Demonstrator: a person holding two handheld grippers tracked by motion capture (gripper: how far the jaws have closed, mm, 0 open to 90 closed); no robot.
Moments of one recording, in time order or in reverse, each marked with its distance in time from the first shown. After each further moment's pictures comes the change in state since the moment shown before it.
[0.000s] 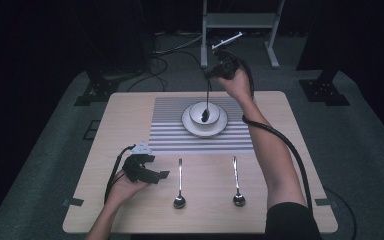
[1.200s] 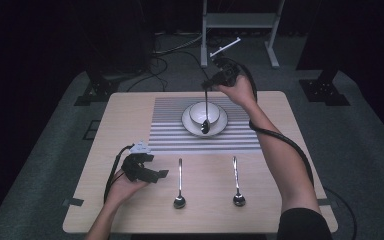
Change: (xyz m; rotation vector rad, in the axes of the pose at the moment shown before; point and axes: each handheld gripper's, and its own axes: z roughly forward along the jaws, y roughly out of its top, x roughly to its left) left arm 0.003 0.000 -0.002 -0.002 0.007 -0.010; right arm 0.018 -0.015 -0.009 0.066 0.129 -0.051
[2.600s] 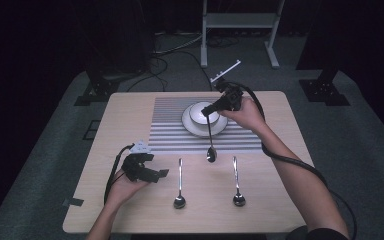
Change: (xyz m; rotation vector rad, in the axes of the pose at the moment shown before) left arm -0.004 0.003 -0.002 -0.006 0.020 0.002; right arm 0.044 -0.059 -0.004 0.103 0.144 -0.079
